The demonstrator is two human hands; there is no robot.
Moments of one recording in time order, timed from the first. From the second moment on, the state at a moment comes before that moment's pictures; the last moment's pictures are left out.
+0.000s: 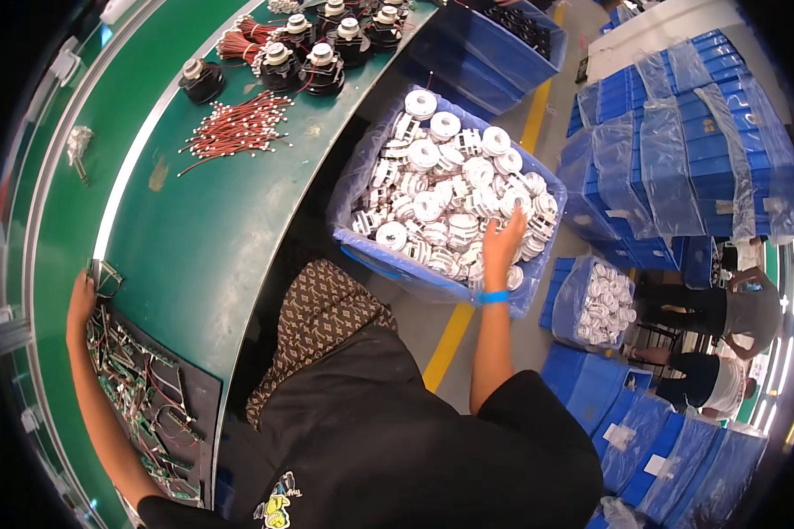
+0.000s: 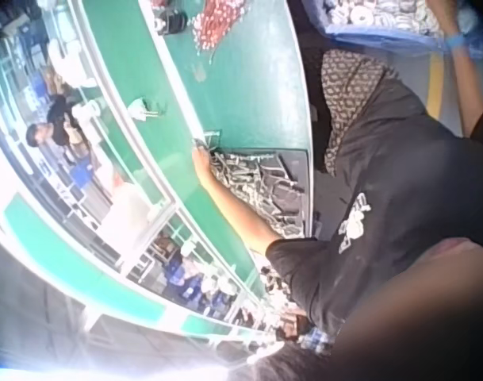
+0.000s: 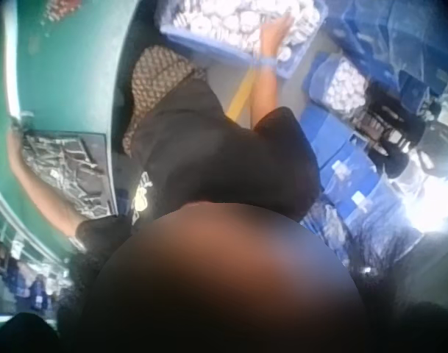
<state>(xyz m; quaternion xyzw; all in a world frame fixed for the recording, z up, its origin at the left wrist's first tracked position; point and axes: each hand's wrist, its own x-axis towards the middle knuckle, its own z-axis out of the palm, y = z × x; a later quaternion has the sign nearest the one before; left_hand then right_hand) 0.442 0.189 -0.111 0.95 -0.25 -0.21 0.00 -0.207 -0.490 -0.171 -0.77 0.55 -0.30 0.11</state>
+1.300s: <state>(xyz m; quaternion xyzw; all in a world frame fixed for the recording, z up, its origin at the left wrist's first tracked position) 0.145 0.138 0.031 0.93 -0.06 0.35 0.07 0.058 -0.224 -0.048 -0.83 -0.07 -0.15 0.53</state>
